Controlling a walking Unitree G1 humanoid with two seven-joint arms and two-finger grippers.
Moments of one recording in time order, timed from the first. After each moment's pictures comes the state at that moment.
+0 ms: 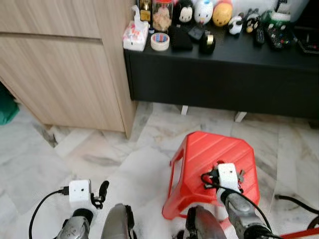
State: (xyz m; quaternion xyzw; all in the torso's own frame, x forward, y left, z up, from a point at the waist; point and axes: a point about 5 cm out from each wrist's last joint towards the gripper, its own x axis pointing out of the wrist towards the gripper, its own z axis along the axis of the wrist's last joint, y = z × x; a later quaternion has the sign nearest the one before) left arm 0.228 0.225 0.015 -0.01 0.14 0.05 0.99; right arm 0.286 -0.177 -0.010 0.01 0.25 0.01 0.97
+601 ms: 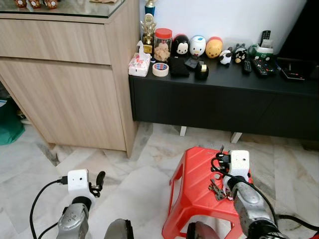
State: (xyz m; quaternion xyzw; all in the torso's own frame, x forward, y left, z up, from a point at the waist) left arm 0.262 0.233 0.020 -0.01 0.11 0.07 0.99; right arm 0.303 -0.194 0.027 0.01 0.12 0.03 0.99
